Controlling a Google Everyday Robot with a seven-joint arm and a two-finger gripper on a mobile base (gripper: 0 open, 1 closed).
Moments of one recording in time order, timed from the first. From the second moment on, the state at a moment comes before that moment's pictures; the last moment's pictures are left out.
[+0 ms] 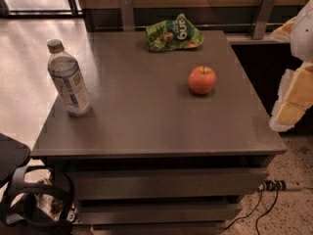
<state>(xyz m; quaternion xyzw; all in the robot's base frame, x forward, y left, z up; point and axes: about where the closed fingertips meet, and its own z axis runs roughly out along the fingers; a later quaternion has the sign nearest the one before) 0.438 -0.214 0.986 -0.60 0.78 -0.05 0.17</state>
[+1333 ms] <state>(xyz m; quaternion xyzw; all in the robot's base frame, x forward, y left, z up) 0.548 -0.181 1.003 -0.60 0.75 -0.08 0.26</state>
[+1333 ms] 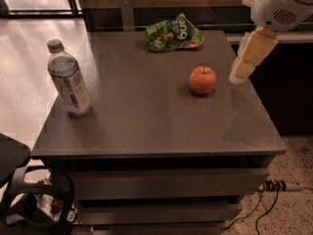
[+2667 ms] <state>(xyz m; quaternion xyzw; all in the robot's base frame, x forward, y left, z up) 0.708 -0.092 0.988 -0.57 0.73 -0.07 0.37</state>
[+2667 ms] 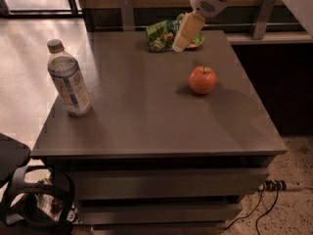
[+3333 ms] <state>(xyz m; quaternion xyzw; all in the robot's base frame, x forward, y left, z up) 0.787 -0.086 0.952 -0.59 0.70 -0.06 0.40</state>
